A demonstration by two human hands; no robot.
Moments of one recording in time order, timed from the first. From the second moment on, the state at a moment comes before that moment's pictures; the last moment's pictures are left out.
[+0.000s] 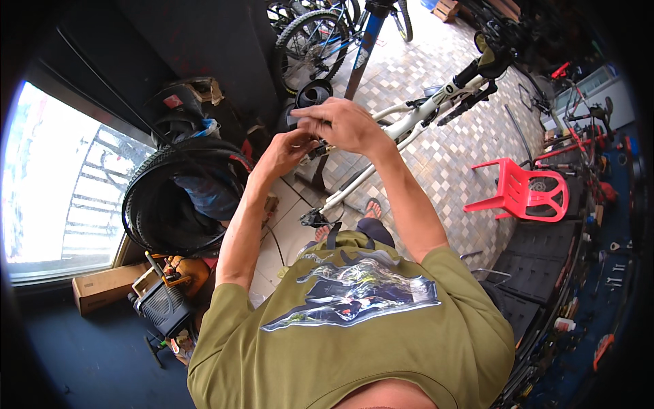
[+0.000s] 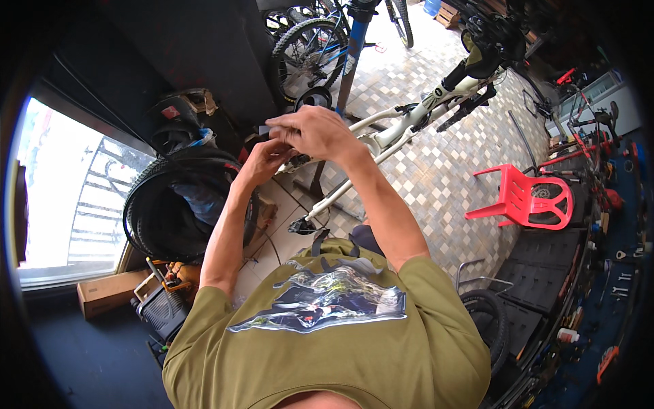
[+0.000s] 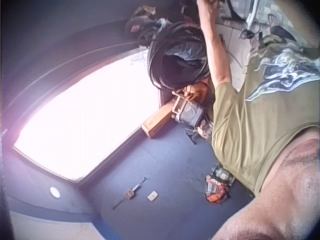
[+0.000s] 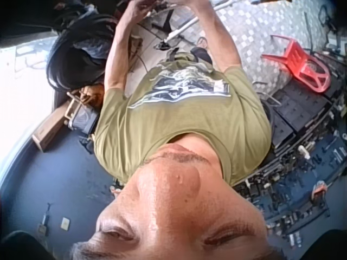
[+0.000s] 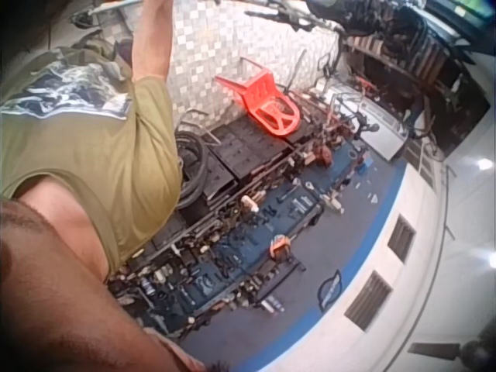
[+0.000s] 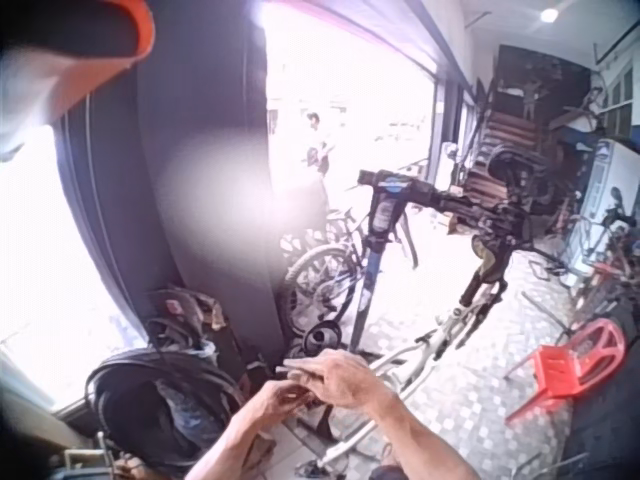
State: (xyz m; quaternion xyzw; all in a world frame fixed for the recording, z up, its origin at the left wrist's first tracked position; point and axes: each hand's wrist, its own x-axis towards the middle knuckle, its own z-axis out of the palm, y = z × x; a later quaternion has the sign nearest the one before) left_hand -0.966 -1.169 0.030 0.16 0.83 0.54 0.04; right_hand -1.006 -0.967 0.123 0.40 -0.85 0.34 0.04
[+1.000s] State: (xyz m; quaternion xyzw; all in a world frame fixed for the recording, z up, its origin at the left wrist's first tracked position) left_hand -0.957 -1.184 -0.012 0.15 0.84 0.52 0.00; right_hand -0.983 -0.972 0.113 0.41 -0.84 0.35 0.07
